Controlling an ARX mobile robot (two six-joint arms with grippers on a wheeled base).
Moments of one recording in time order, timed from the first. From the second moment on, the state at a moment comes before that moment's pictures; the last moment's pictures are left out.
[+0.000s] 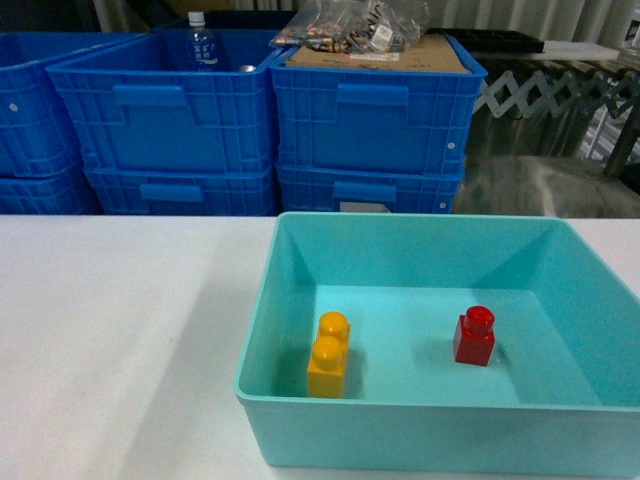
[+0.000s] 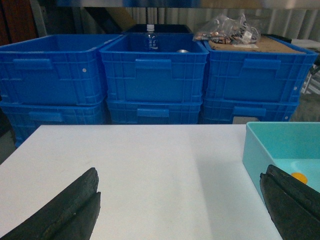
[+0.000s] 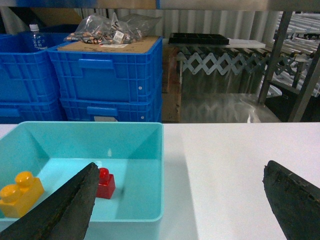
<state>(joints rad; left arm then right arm) 0.00 0.01 0.02 0.00 0.00 0.00 0.00 0.00 0.01 0.00 0.00 0.00</state>
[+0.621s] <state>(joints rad) 0.00 0.01 0.02 0.00 0.00 0.00 0.00 0.00 0.01 0.00 0.00 0.00</state>
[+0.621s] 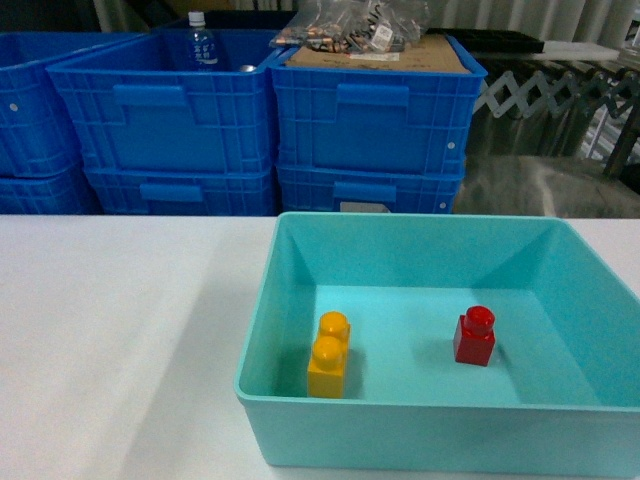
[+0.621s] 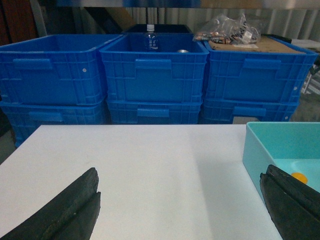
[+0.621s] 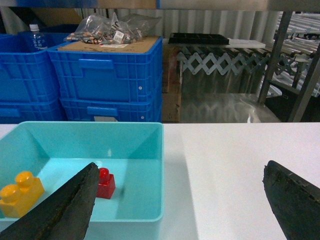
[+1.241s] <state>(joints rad) 0.00 0.01 0.02 0.00 0.00 0.00 0.00 0.00 0.01 0.00 0.00 0.00</state>
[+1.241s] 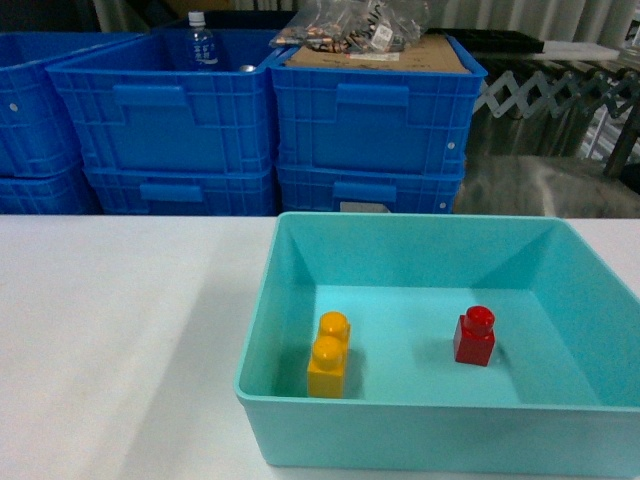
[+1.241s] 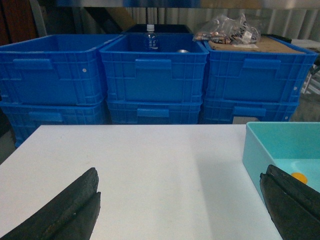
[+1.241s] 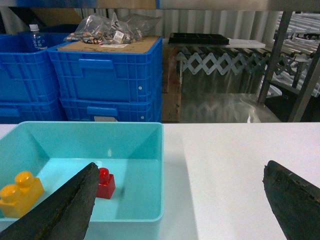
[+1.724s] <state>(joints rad) 0.00 0.01 0.02 0.00 0.00 0.00 0.00 0.00 0.01 0.00 0.00 0.00</state>
